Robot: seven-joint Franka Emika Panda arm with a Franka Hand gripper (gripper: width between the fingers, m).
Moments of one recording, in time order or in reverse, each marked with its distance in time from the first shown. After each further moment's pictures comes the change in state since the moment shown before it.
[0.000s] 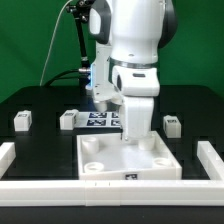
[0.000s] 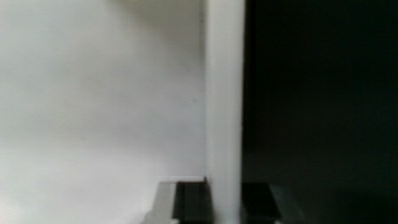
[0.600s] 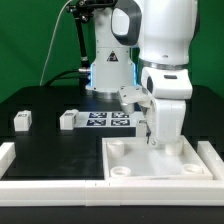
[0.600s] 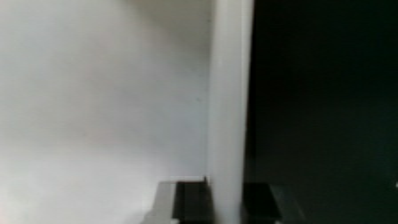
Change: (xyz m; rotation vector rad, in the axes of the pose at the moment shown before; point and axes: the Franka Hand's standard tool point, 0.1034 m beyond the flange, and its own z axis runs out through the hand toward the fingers) arm 0.042 0.026 -0.002 0.011 0.007 0.073
